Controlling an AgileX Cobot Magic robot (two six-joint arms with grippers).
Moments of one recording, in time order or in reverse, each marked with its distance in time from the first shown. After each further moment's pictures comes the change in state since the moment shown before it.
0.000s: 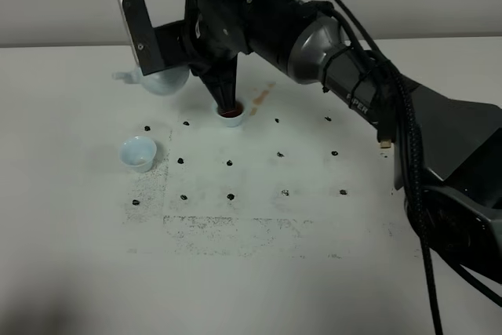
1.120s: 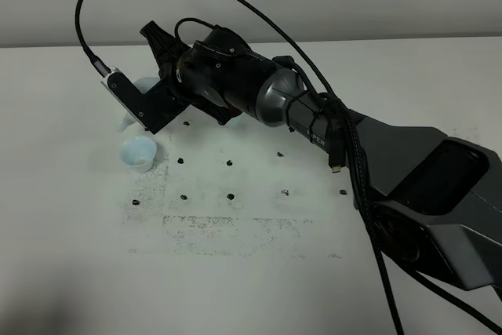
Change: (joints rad) left arm 0.000 0.000 0.000 0.000 0.000 0.000; right arm 0.030 0.151 0.000 -0.136 -0.268 -0.318
